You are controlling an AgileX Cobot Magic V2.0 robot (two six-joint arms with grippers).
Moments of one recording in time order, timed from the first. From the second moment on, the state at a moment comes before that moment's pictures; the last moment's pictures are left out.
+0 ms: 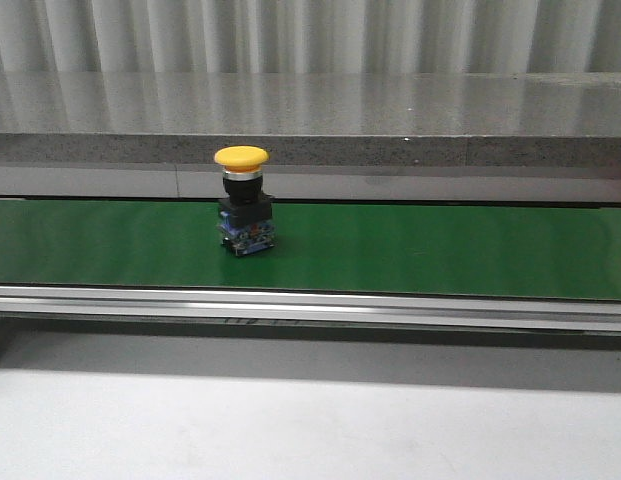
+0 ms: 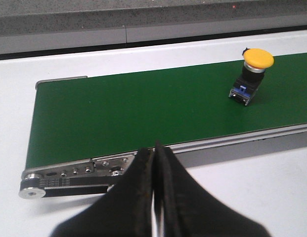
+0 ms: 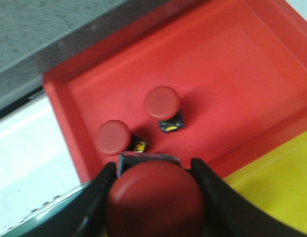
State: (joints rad) left arm -0.23 0.43 -0.51 -0.12 0.62 0.13; right arm -0.76 1.54 -1.25 0.42 0.66 -0.30
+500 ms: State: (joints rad) left arm -0.23 0.43 -0.51 -0.12 0.62 0.13; right arm -0.78 1.70 -1.25 0.42 0.61 -0.30
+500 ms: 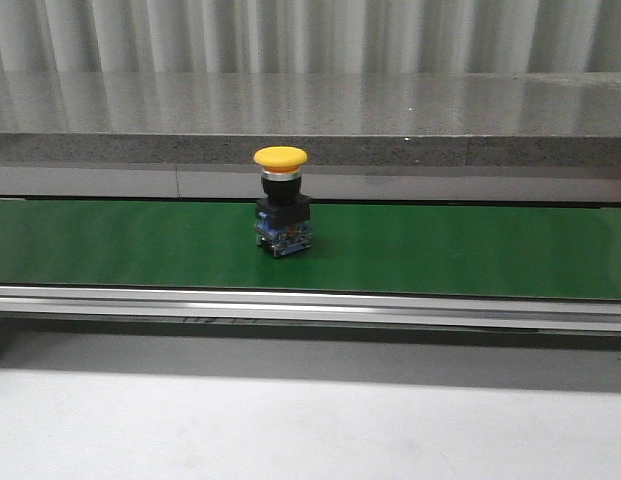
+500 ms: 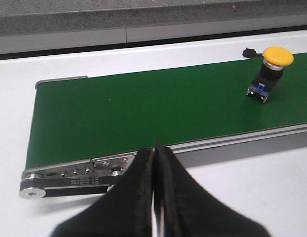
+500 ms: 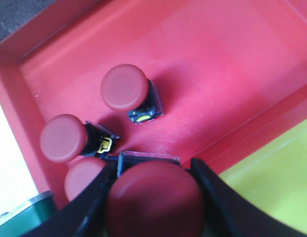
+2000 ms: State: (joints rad) left arm -0.23 0.43 -0.51 -0.12 0.62 0.13; right arm -0.78 1.81 -1.25 0.52 0.51 -0.30
